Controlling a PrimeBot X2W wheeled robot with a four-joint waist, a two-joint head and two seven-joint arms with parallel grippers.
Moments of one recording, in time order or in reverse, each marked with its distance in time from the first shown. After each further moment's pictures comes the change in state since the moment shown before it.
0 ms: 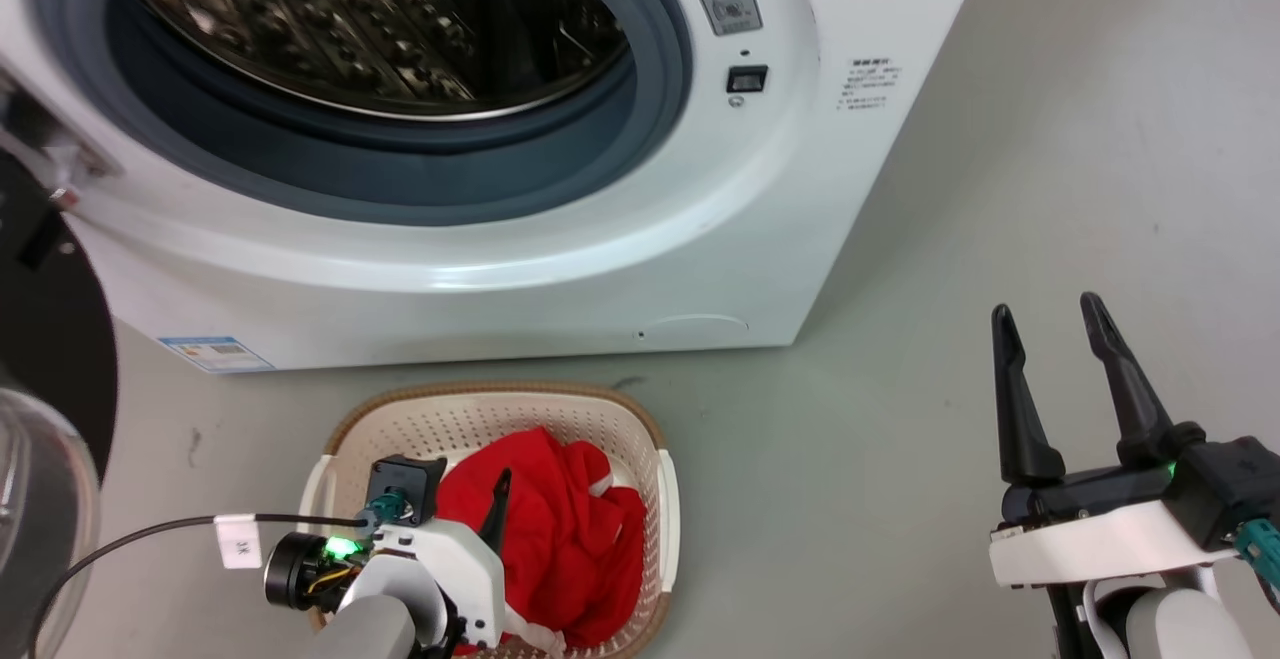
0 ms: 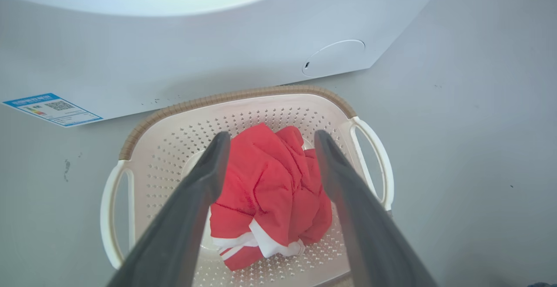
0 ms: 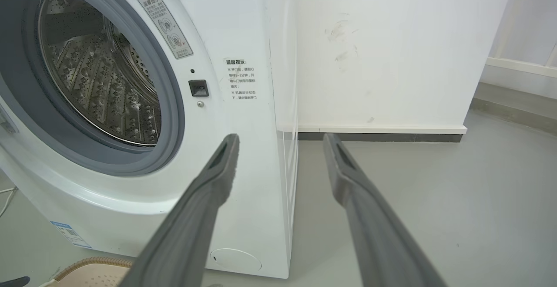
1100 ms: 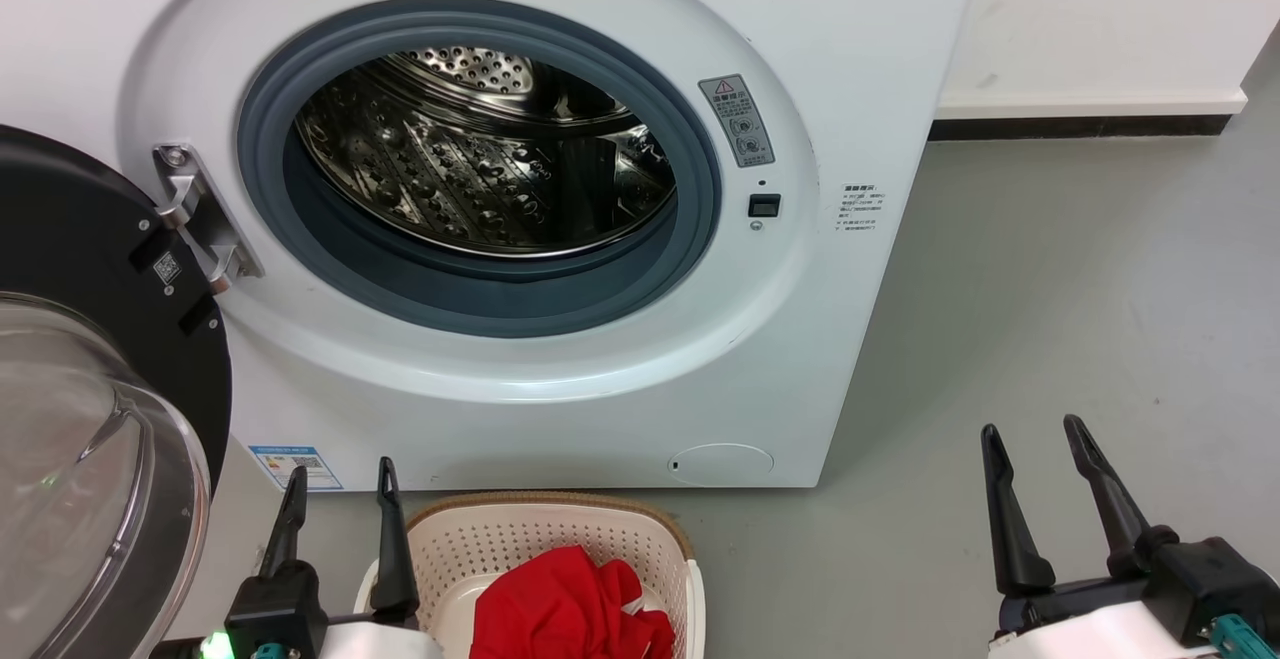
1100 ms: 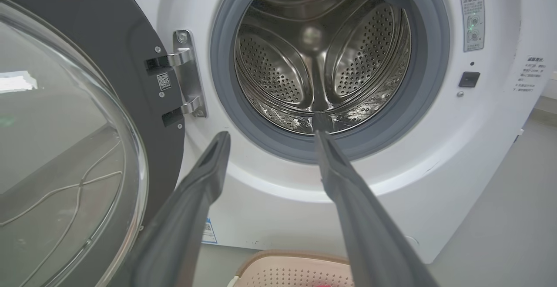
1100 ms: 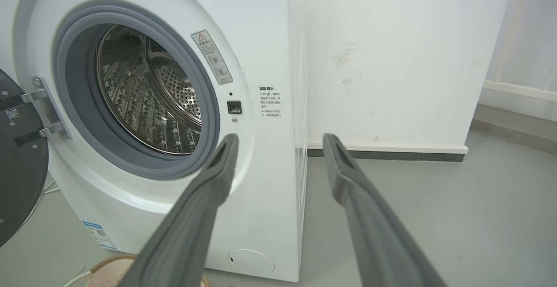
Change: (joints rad) left arm 0.542 -0.168 0.621 -0.851 0.498 0.105 0.000; right arm 0.171 0.000 0.001 0.012 -0.012 0.000 0.000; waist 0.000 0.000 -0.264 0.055
